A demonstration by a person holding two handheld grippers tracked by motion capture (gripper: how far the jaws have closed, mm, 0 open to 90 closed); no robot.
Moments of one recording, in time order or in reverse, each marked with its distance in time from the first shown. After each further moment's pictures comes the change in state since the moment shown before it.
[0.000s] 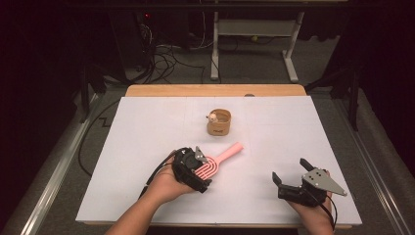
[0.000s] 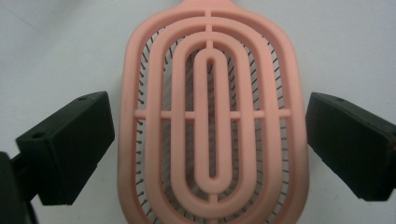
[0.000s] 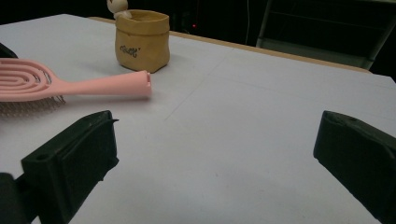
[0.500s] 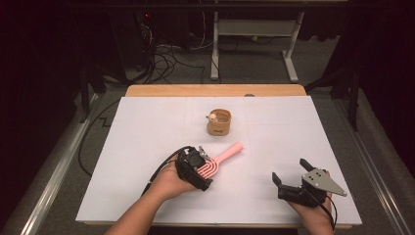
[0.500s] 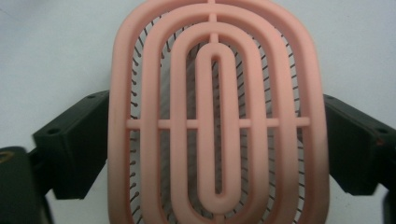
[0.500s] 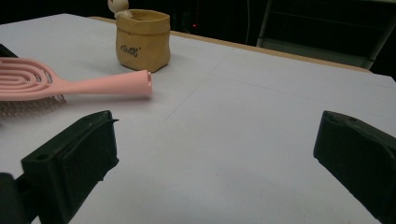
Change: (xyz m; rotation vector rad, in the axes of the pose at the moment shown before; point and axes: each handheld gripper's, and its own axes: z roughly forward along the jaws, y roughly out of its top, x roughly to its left) left arm 0.006 0.006 0.010 0.074 -0.033 -0.015; right arm 0.001 0.000 0.000 0.002 0.001 -0.002
